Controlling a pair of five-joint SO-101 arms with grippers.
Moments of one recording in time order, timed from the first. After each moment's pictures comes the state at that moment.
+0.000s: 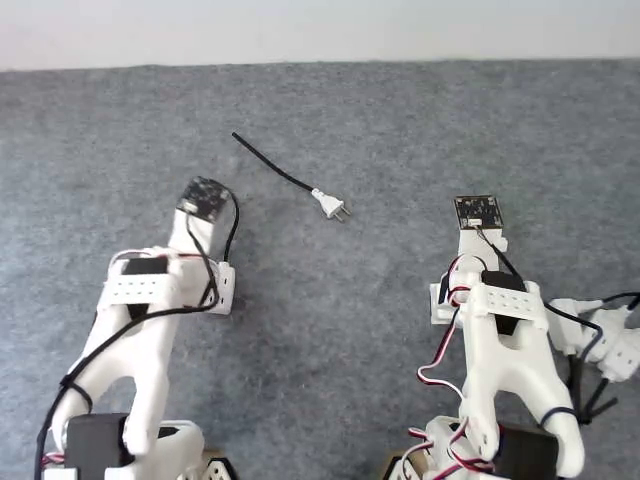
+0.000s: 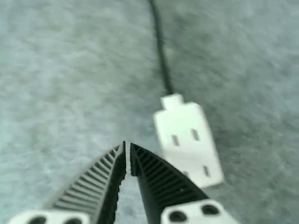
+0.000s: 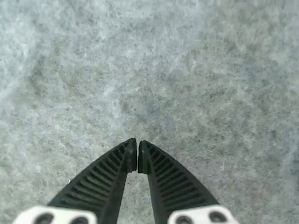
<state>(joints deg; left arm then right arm) -7.5 -13.8 50.2 46.2 -18.9 8.2 -18.5 55.0 45.7 10.5</state>
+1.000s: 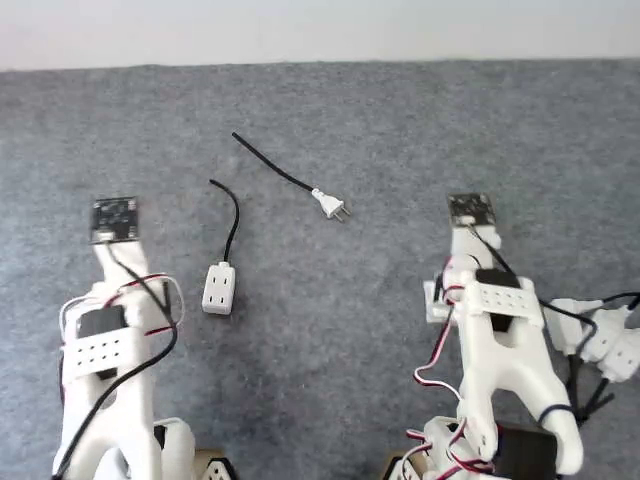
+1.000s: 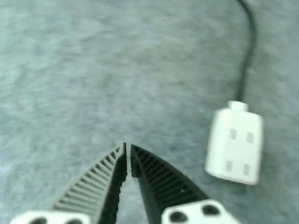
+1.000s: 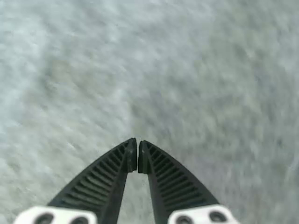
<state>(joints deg) -20.5 -37.9 67.7 42.9 -1.8 4.7 -18.5 51.8 45.7 10.5</state>
